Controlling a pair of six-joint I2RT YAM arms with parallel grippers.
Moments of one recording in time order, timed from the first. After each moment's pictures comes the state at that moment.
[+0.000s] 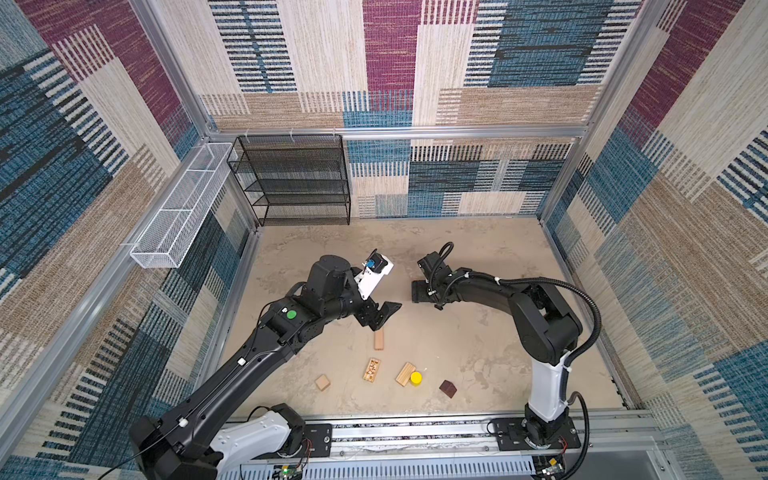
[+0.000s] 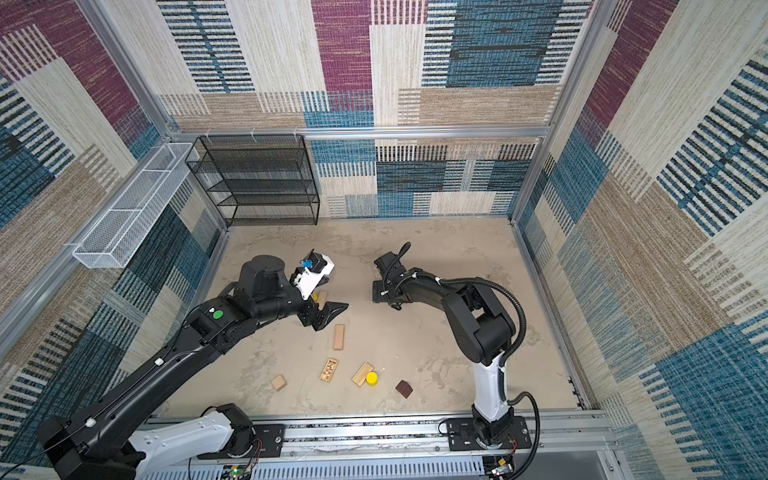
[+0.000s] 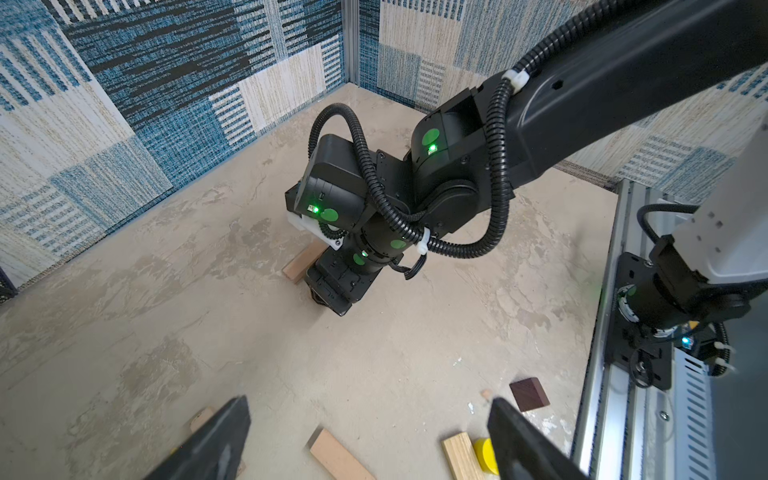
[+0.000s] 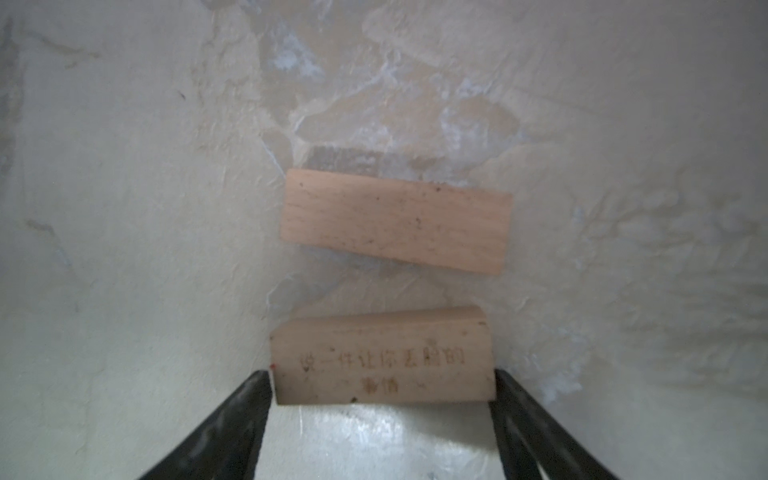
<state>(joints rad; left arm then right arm) -0.64 1.10 1.11 -0.56 0.27 0.16 0.57 1.97 1.28 -0.39 0.09 0.51</state>
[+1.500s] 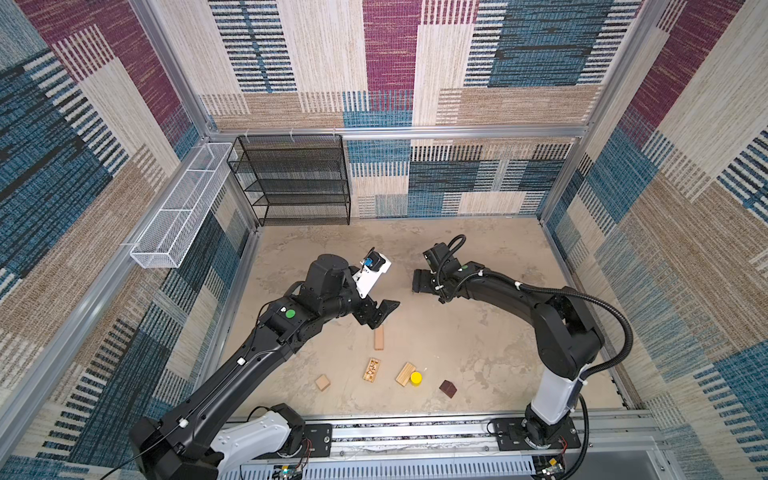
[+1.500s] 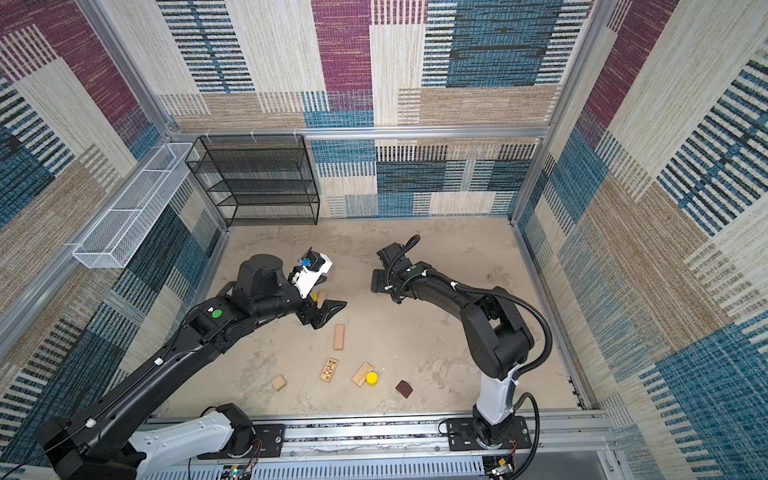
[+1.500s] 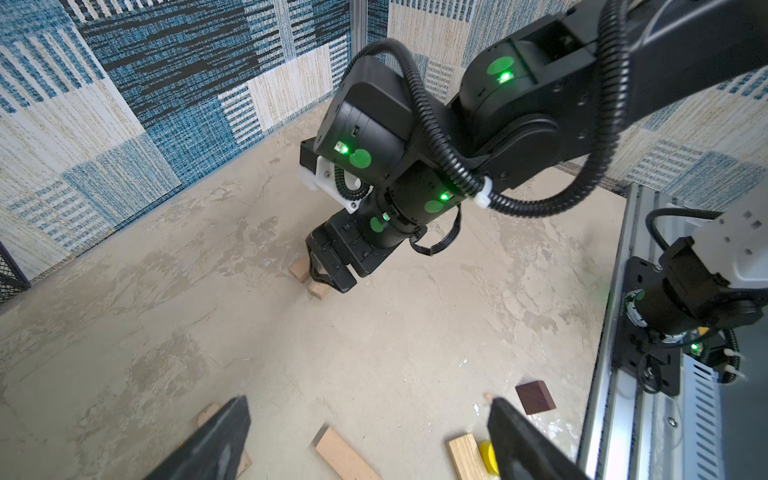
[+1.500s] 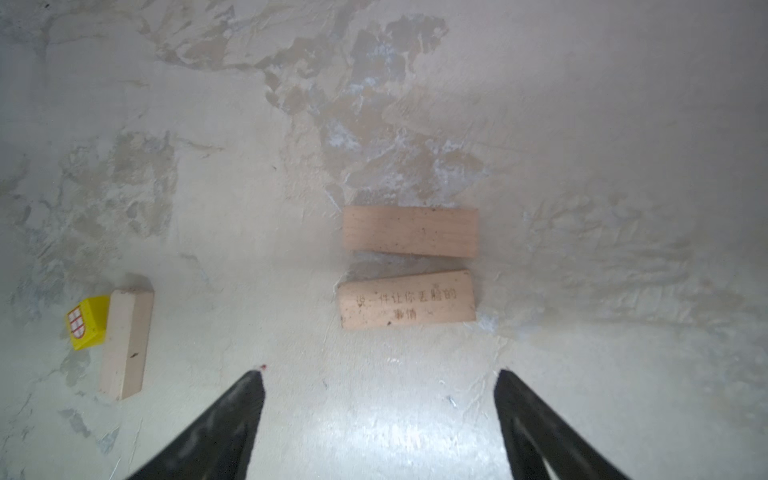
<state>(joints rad) -0.62 1.10 1.11 -0.56 0.27 0.15 0.58 1.79 1.26 -0.44 0.09 0.62</state>
